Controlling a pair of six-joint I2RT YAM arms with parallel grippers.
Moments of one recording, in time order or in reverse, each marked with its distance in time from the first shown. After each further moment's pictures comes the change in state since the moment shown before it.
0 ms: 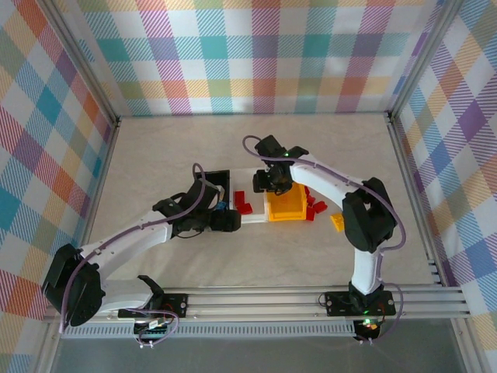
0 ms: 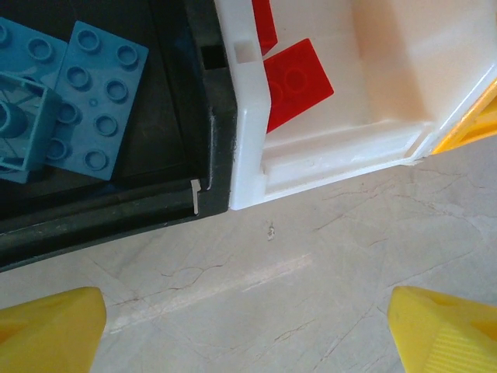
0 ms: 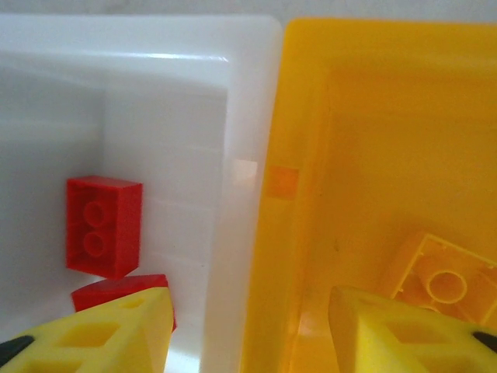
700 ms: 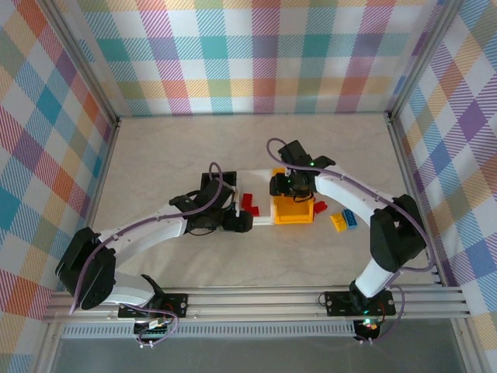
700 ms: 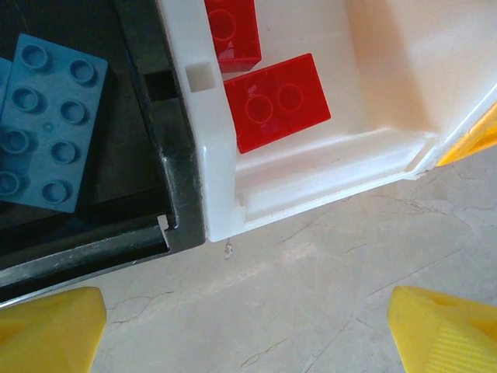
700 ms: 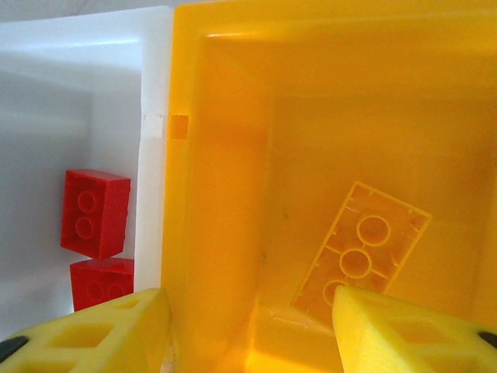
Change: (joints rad) left arm -0.074 0.130 0.063 0.051 0.000 -0.007; right arm -0.066 -0.243 -0.249 0.087 -0.021 0.015
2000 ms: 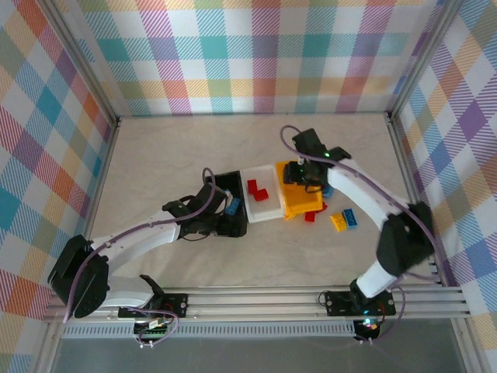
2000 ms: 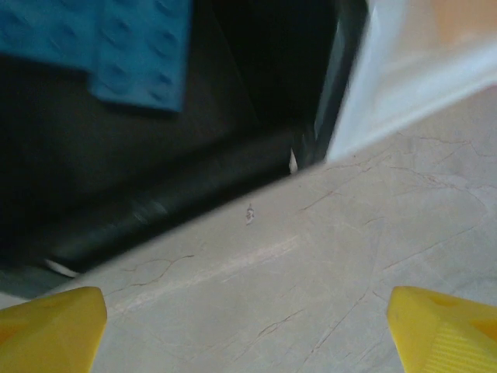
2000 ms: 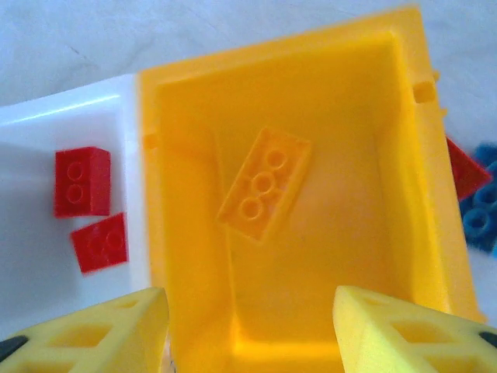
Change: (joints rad) left arm 0.006 -0.051 -0.070 -0.002 0.031 -0.004; right arm -0.093 -0.127 0.006 -0.079 0.091 -0.063
